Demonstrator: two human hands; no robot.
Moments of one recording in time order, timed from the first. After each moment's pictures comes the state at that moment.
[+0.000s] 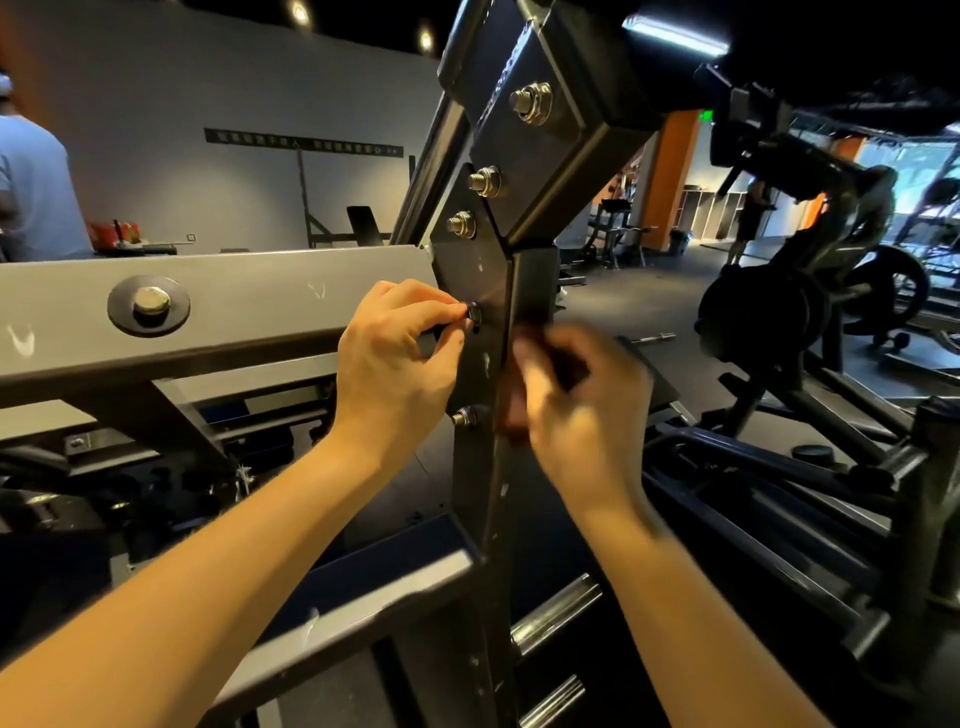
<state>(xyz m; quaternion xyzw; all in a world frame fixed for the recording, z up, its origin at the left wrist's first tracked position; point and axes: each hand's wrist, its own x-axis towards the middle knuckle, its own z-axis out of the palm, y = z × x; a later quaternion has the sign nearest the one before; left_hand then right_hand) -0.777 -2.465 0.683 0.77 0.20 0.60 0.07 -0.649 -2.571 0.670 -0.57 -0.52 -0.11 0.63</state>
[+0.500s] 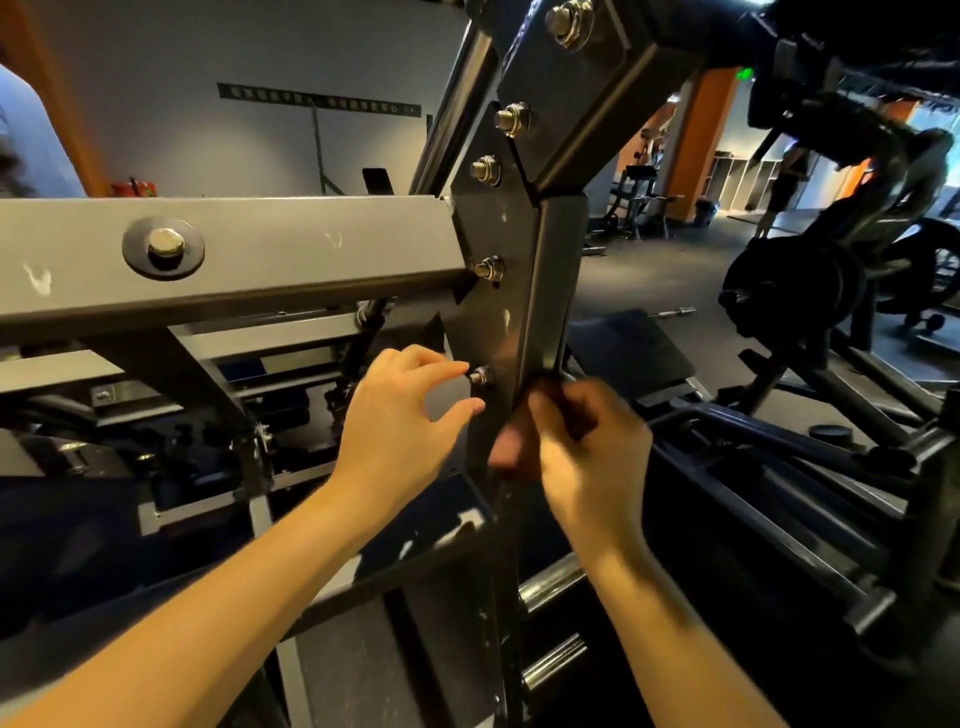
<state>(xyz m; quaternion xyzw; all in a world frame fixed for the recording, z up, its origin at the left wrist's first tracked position) -0.799 -2.479 0.610 0.82 0.33 0.46 0.10 -0.654 -2.587 0.605 -0.62 -0.46 0.03 0.64</state>
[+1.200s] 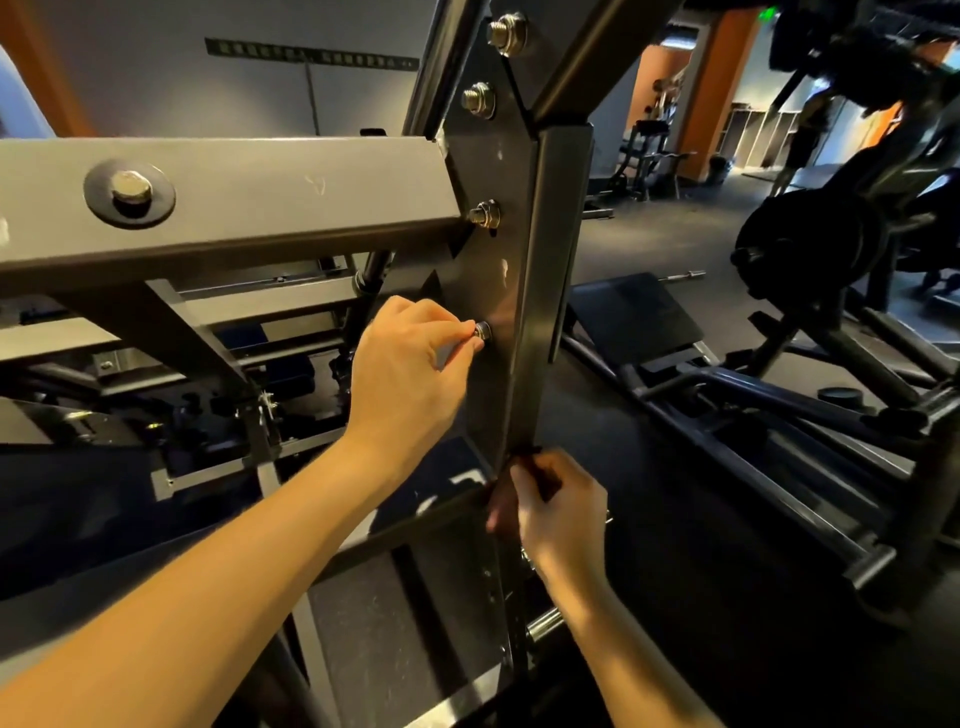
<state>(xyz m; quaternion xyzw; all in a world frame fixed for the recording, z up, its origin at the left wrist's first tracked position) -0.783 -2.477 0.607 0.80 0.32 0.50 0.06 -0.670 -2.604 0.523 -0.70 -0.40 0.22 0.56</state>
